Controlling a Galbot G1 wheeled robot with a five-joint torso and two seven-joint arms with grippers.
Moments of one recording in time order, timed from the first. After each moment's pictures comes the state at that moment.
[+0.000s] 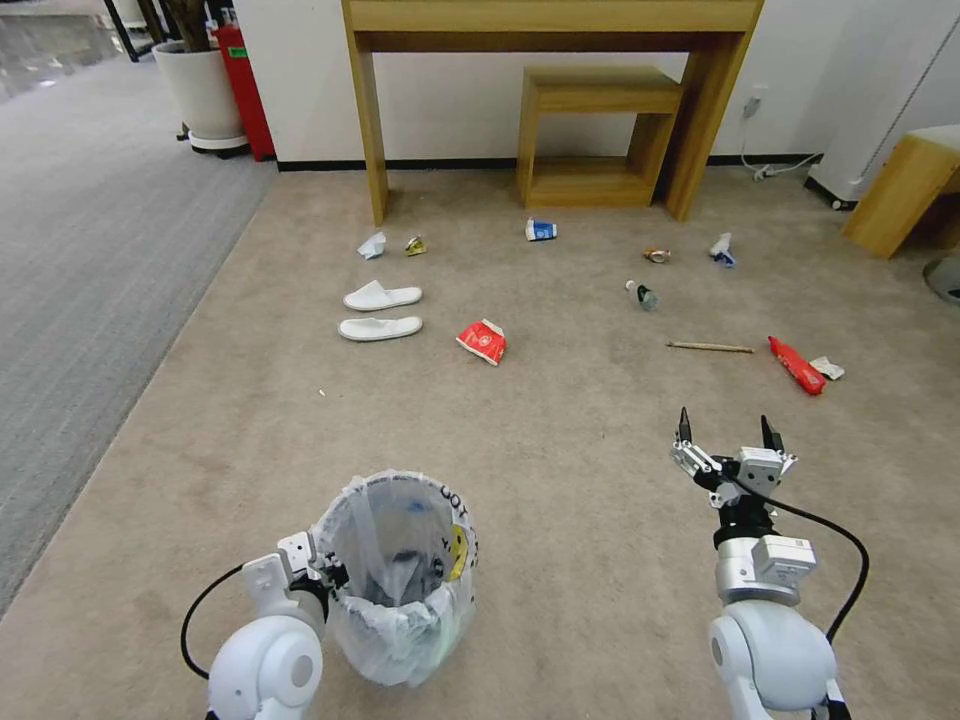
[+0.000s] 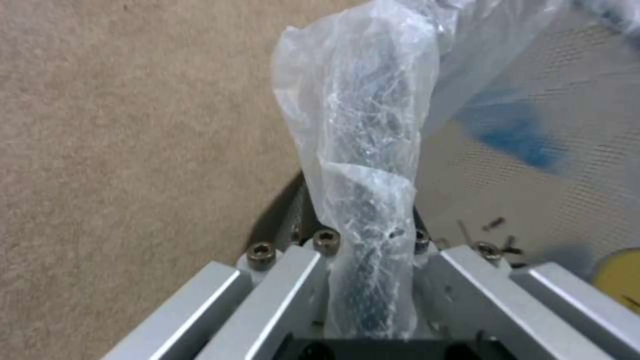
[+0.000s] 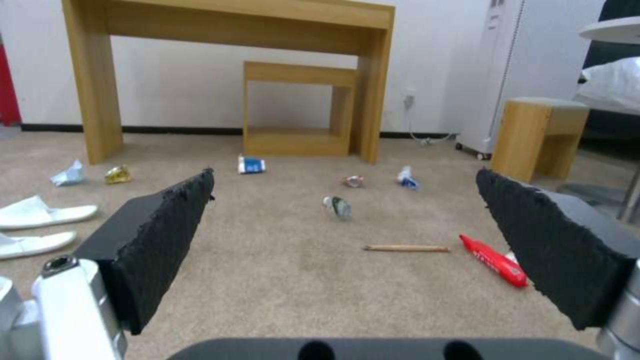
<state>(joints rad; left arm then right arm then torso) 1.50 -1.45 -0.52 -2.15 -0.70 0.71 -0.58 -1.47 1.44 0.62 2.05 0.07 0.04 0.16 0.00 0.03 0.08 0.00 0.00</state>
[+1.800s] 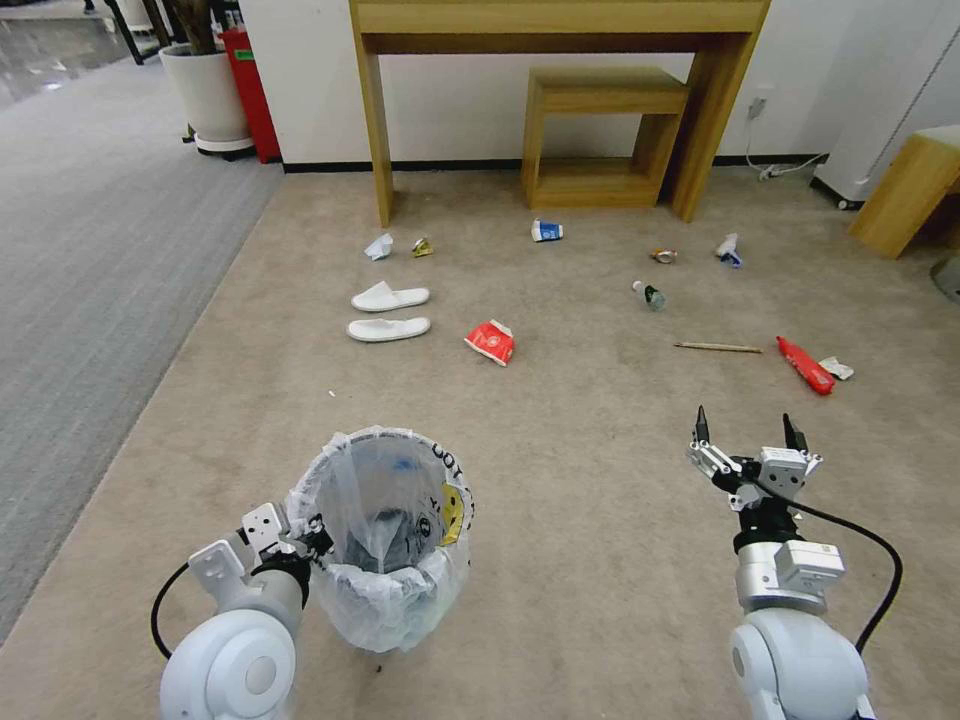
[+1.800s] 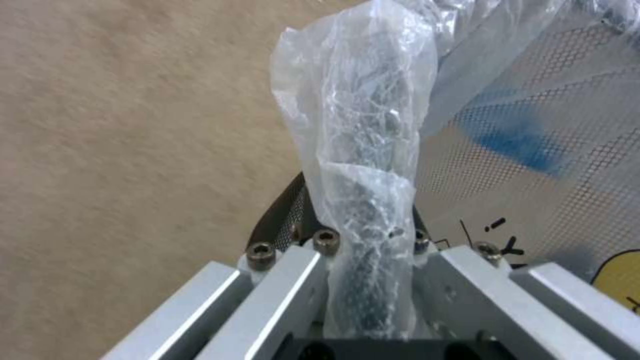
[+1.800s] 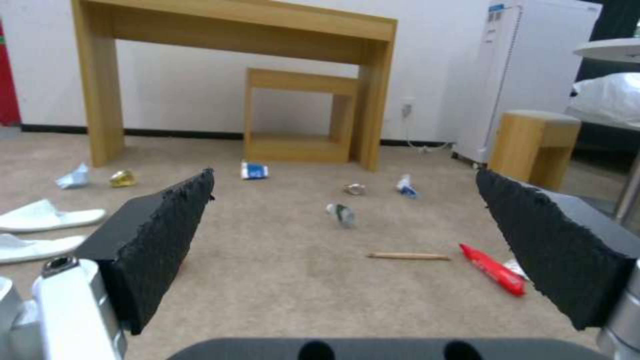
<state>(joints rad) 1.51 -1.51 -0.57 -2.28 -0.75 0.69 -0.60 -1.50 1.43 0.66 2.11 0.07 0.01 0.16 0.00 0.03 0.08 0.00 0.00</state>
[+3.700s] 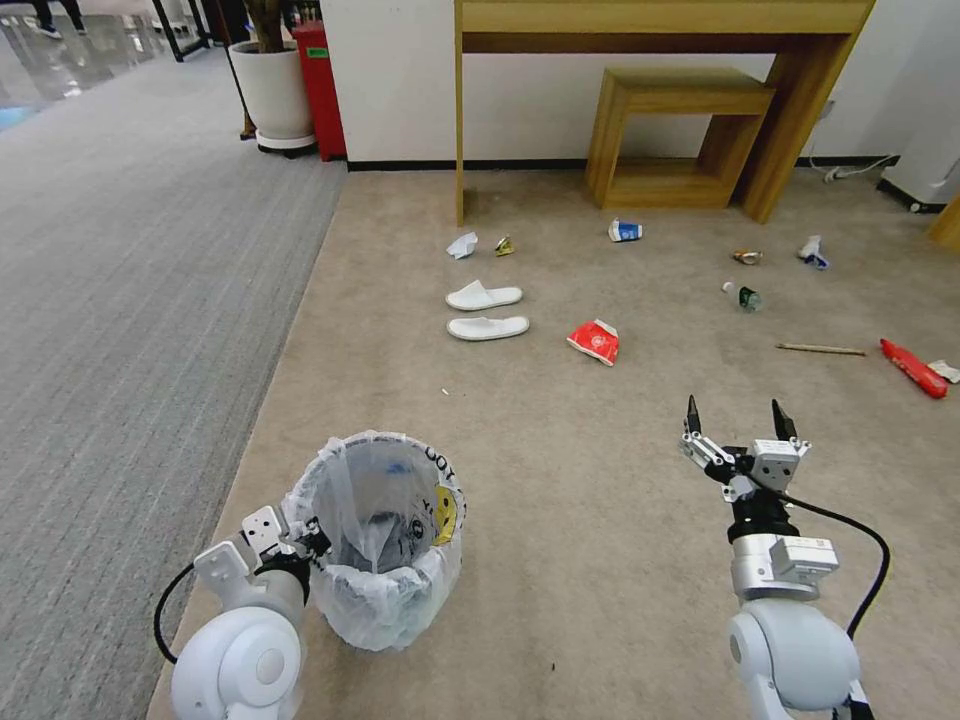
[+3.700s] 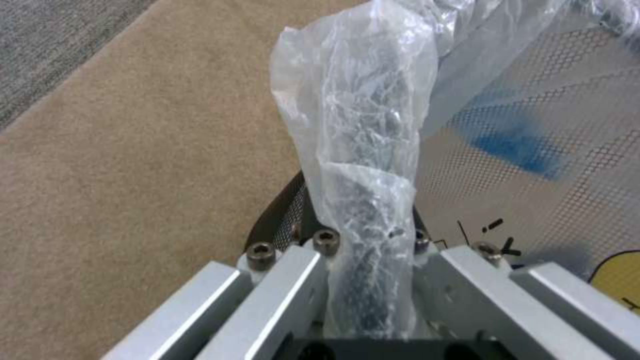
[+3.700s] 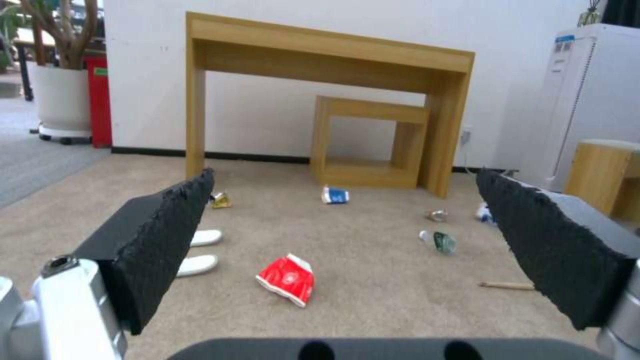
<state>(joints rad) 1.50 -1.53 -0.58 -2.23 -0.71 0.67 -0.58 -1.46 1.42 0.66 2.07 0.08 0.09 0.09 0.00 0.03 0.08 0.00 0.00</state>
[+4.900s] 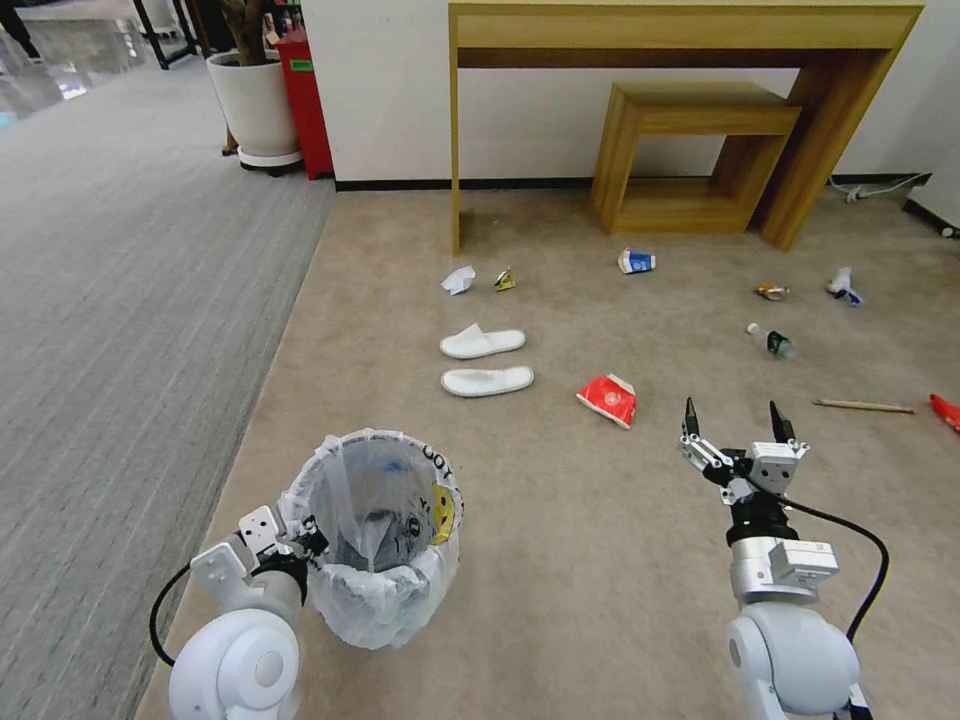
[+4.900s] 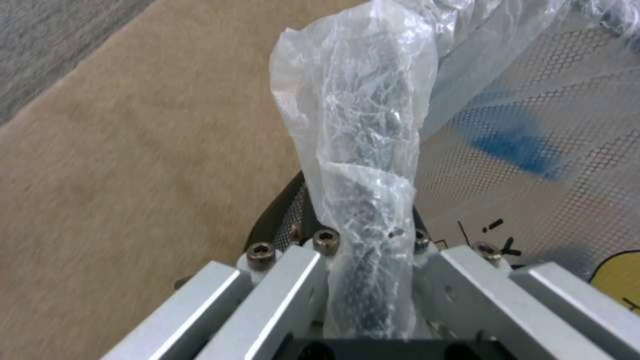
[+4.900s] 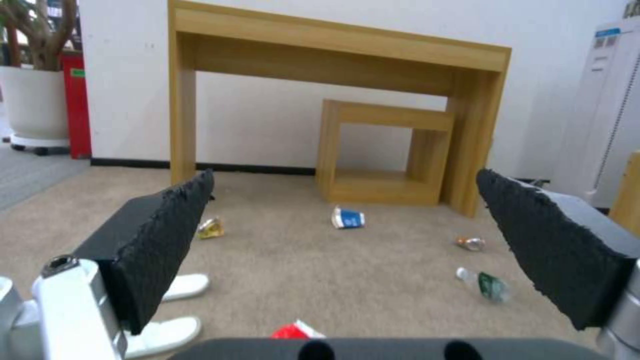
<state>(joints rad) 1.51 -1.53 -0.58 -2.24 -0.70 0.66 -0.57 -1.47 1.42 0.66 2.08 0.08 0.10 0.09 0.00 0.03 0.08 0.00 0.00</state>
